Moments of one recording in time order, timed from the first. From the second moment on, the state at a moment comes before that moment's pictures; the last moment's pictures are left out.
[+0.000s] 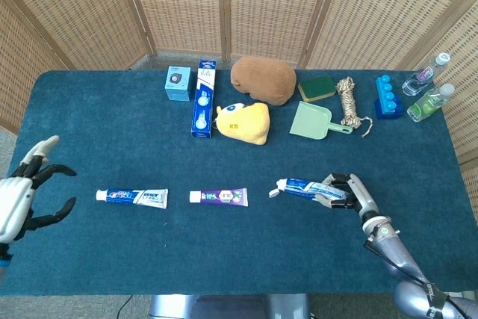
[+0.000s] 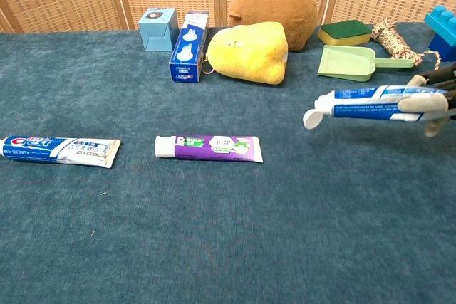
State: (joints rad) left arm -0.25 -0.73 0.02 -2.22 1.43 1.47 -0.08; right arm 0.46 -1.26 0.22 -1.70 -0.96 0.81 0.54
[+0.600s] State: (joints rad) left arm -0.14 -0.72 0.04 -2.18 1.46 1.50 -0.14; right arm 0.42 -1.37 0.21 -1.55 -1.11 0.88 0.56
